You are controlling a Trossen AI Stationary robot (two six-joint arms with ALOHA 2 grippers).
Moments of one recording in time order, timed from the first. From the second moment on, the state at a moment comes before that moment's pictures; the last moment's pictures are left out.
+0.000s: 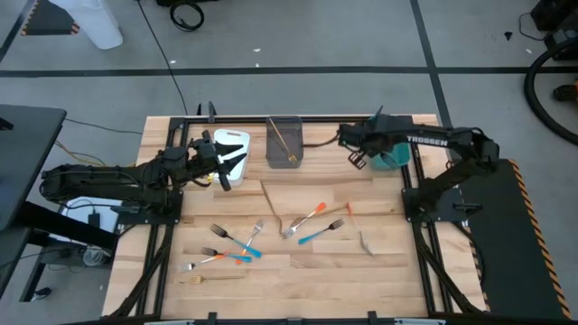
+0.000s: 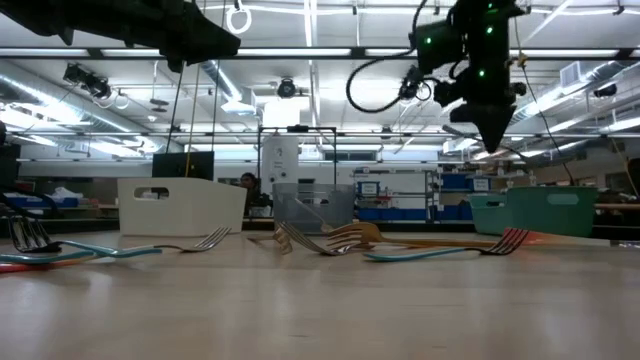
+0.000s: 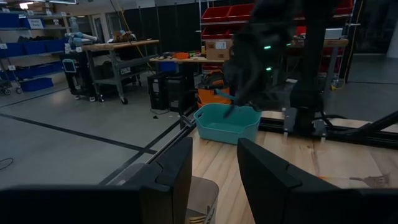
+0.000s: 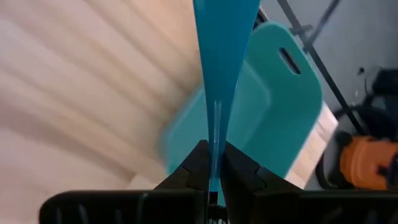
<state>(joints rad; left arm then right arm) 0.13 0.78 0.45 0.34 -0.32 0.04 -0.40 1.44 1.17 -1.30 0.52 0.47</state>
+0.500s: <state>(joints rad) 0.13 0.78 0.45 0.31 -0.32 0.04 -0.67 1.56 1.17 -1.28 0.49 0.40</state>
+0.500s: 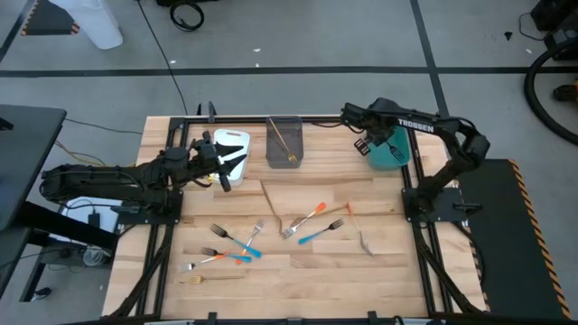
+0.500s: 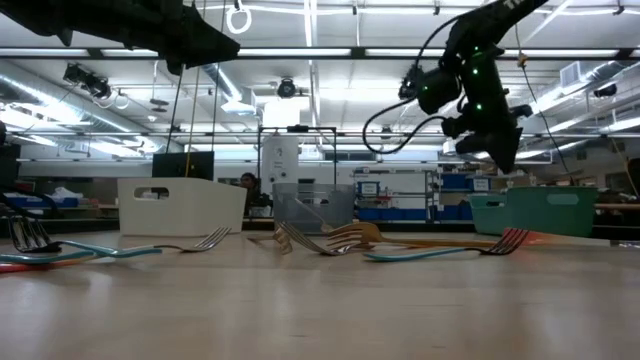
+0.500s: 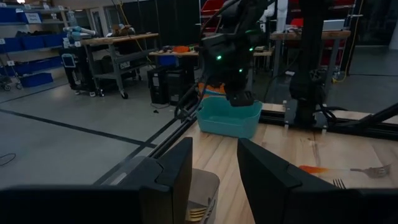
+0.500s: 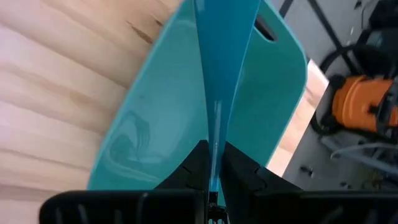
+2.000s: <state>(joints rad) 0.13 0.78 0.45 0.32 -0.32 0.06 -0.82 1.78 1.17 -1.03 0.17 0.31</state>
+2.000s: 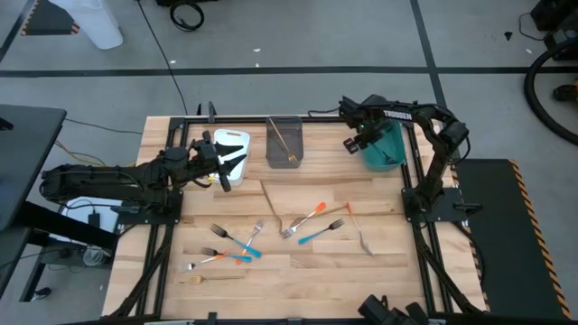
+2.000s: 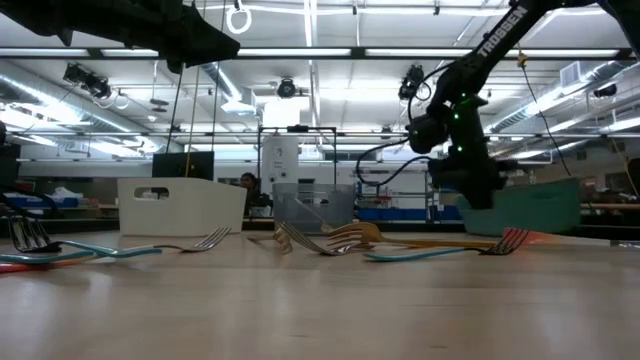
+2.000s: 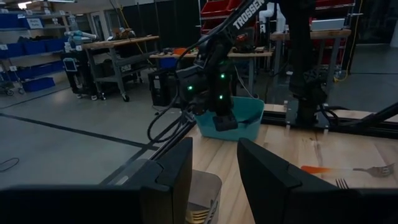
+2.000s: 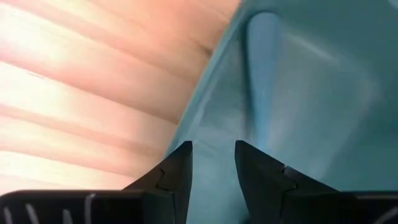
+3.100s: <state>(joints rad) 0.13 0.78 0.45 0.32 -0.32 0.06 -0.40 1.62 1.30 -0.88 0.05 0.39</state>
